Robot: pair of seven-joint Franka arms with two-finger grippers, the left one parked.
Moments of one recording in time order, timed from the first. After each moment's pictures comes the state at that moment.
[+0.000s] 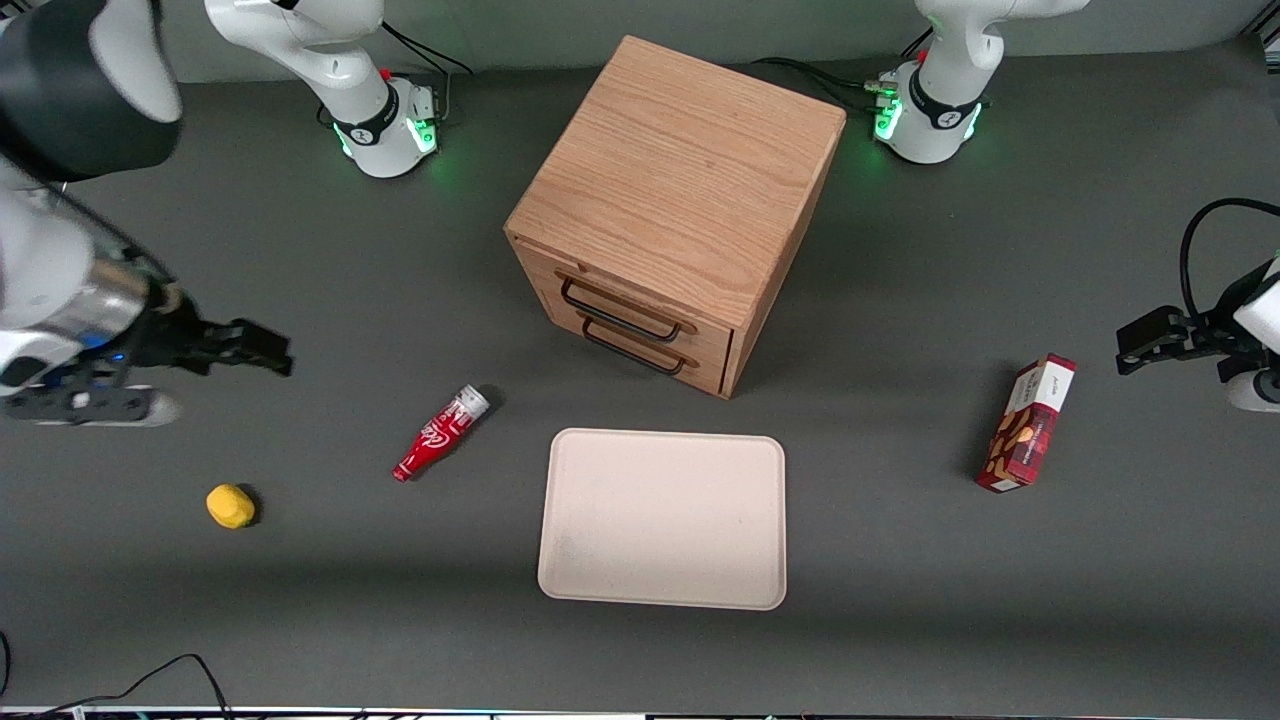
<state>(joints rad) 0.12 0.28 0.13 -1.27 0.01 1.52 0.24</state>
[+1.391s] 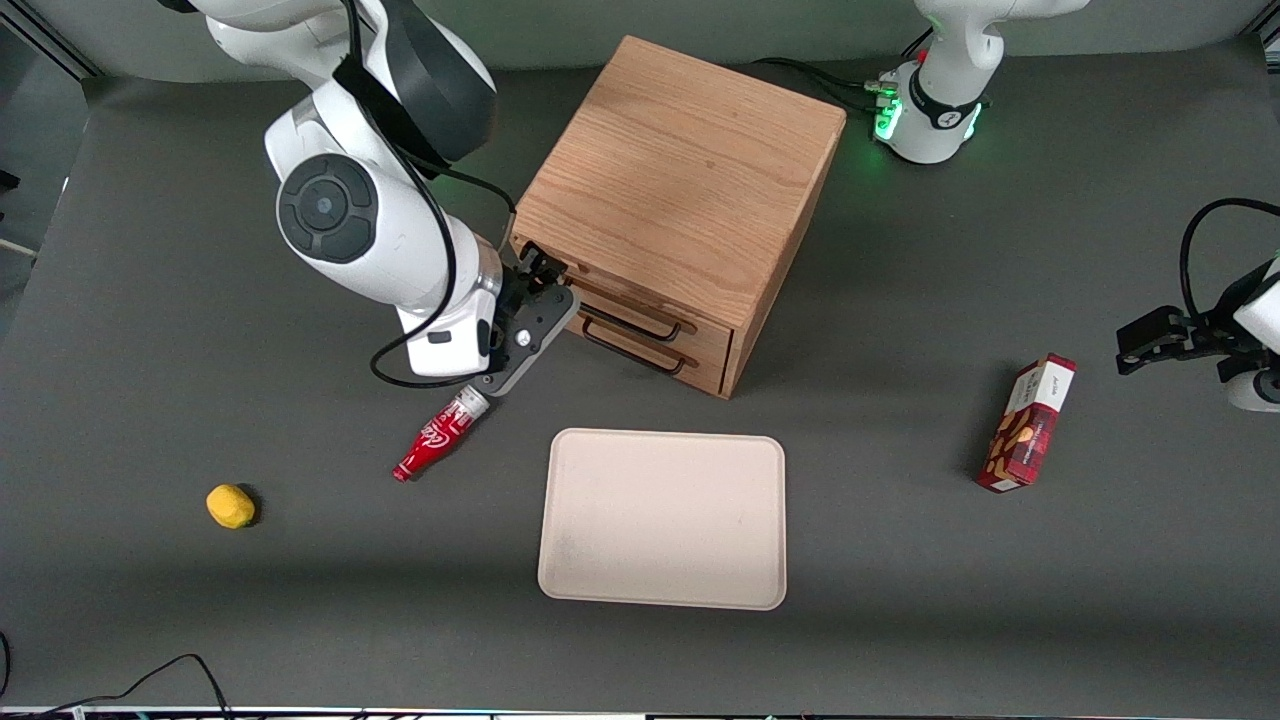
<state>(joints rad) 0.51 0.47 0.02 -1.20 0.23 1.62 -0.31</state>
